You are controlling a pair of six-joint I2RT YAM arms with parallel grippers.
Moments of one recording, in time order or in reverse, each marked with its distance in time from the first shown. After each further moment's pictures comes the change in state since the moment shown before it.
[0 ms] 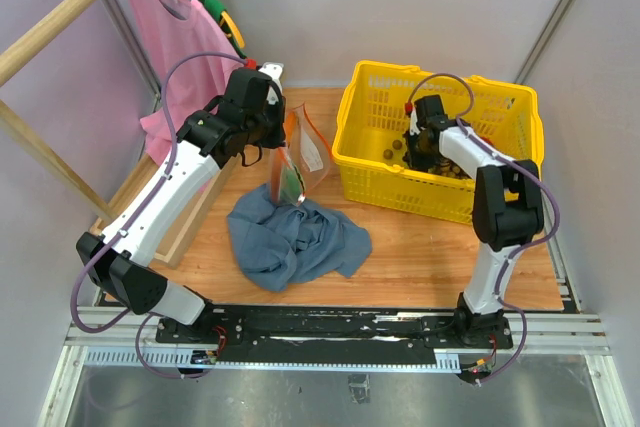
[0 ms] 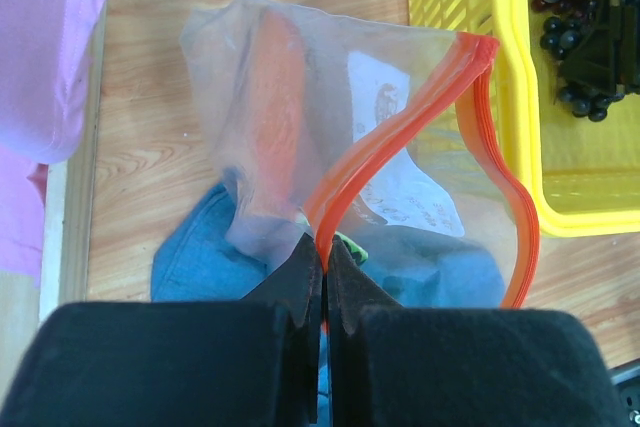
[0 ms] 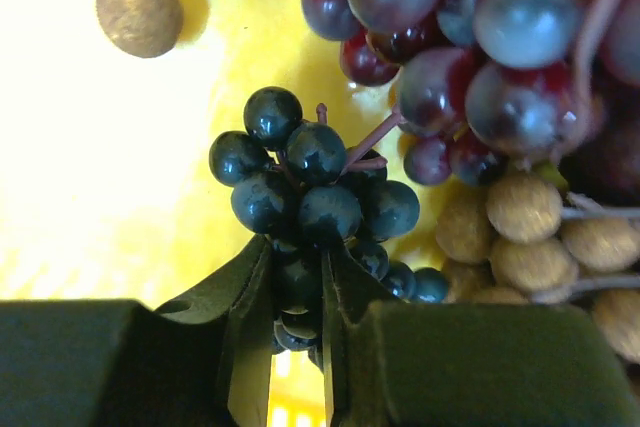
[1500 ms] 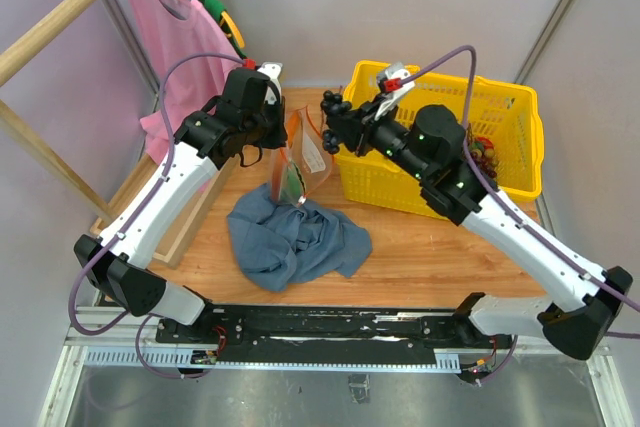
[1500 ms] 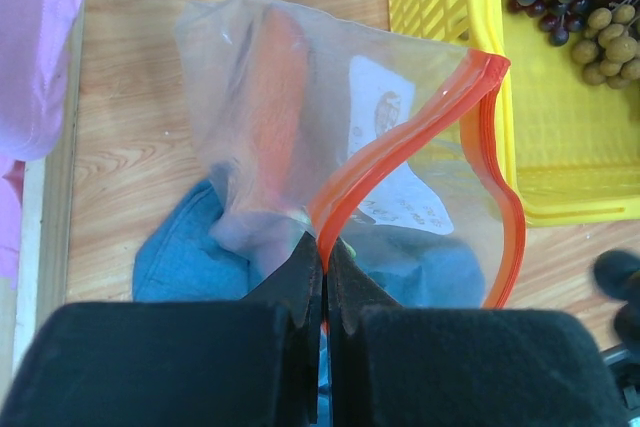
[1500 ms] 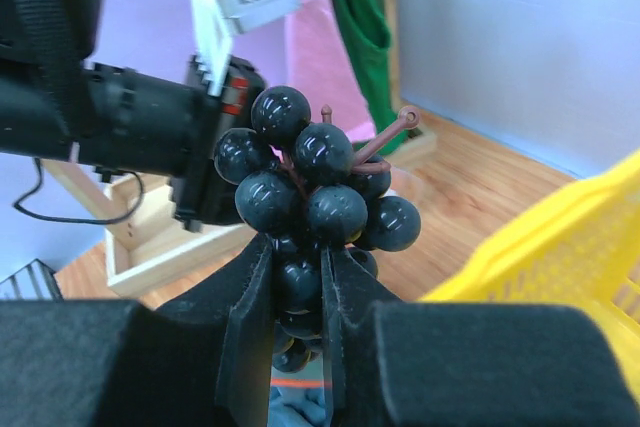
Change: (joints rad) left arm 0.000 -0.012 0.000 -0.001 0.034 -0.024; right arm 0.554 -0.740 -0.116 0.507 -0.070 0.193
